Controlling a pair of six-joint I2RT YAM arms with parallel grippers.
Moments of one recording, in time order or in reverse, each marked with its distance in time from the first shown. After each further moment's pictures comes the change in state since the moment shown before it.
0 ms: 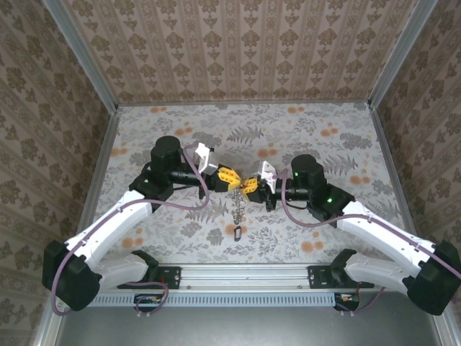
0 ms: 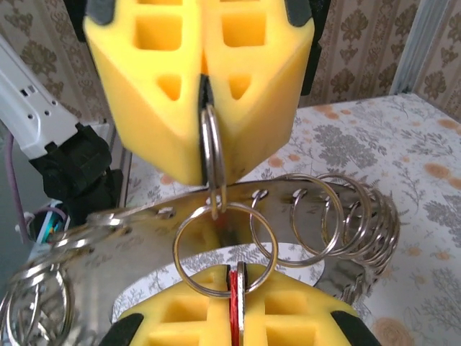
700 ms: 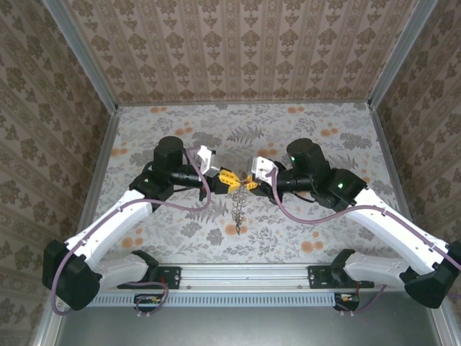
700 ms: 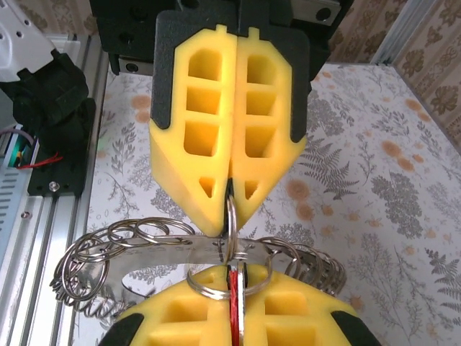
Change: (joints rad) left arm -0.002 0.009 0.010 -0.085 -0.022 0.067; right arm 0.037 0.068 0.360 -0.531 0.144 -0.299
